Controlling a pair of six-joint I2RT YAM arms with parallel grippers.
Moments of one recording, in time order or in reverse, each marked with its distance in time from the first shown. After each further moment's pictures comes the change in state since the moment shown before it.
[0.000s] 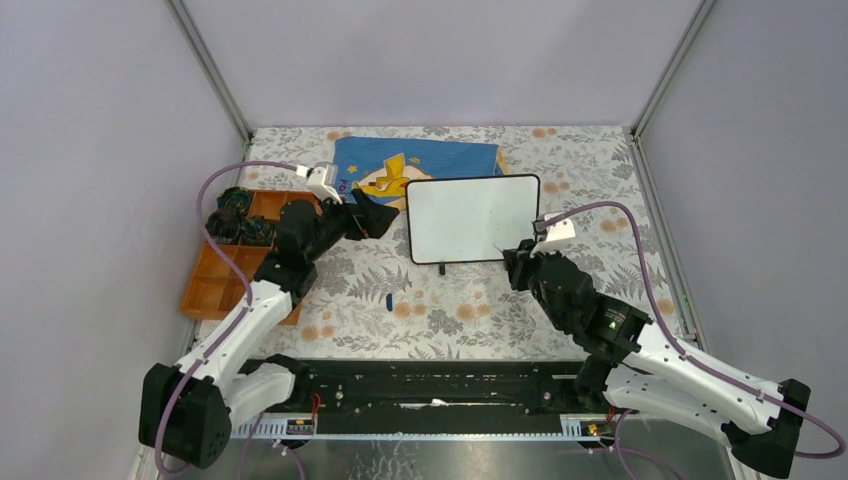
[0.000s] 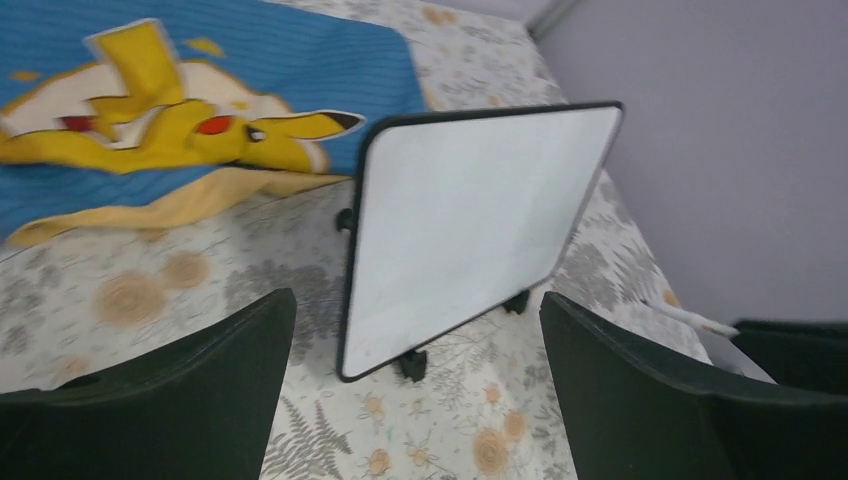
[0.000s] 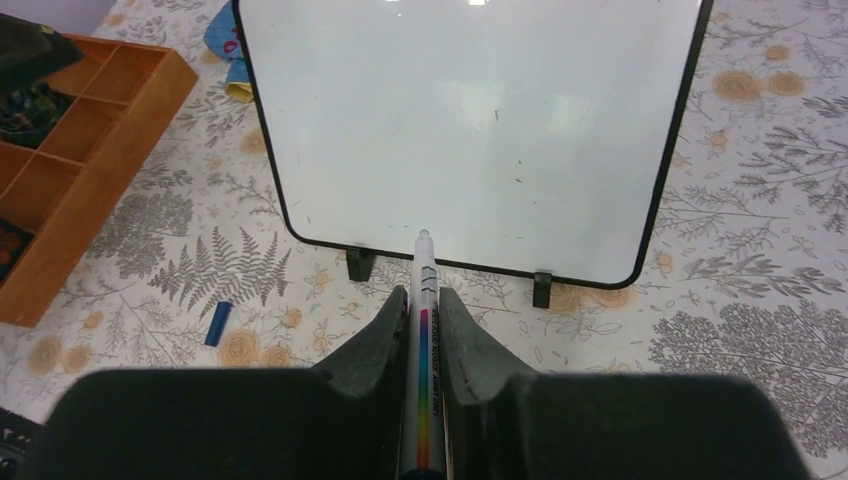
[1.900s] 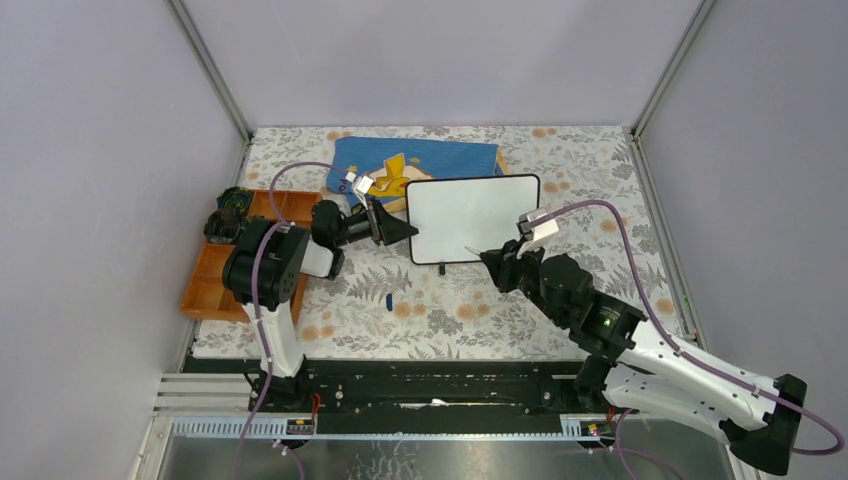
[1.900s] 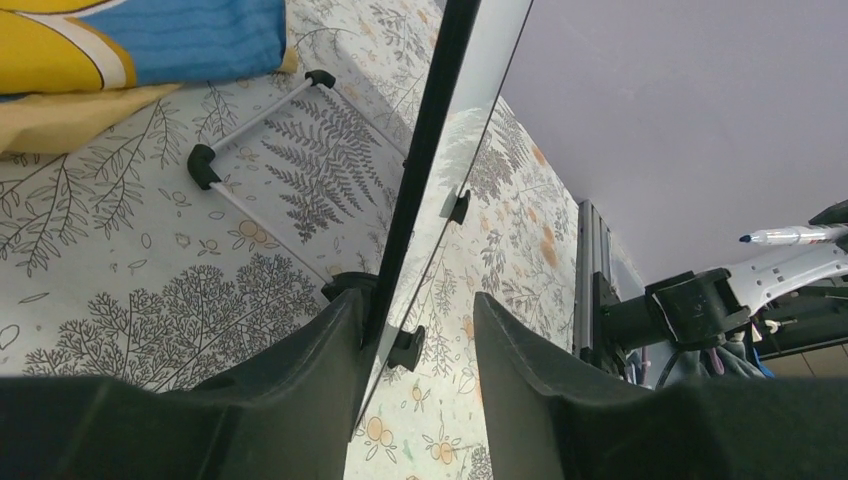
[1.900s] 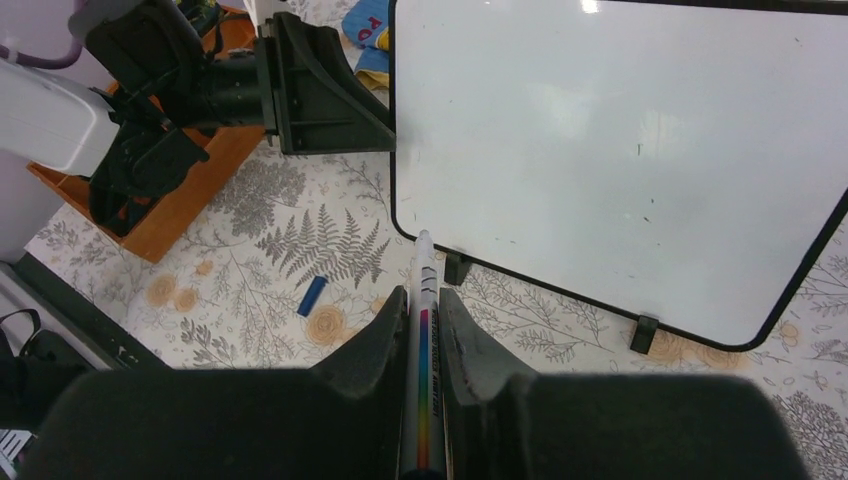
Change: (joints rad) left arm 0.122 0.888 -0.019 1.089 0.705 -0.261; right arm 0.000 0.022 0.001 0.120 -0.241 -0.054
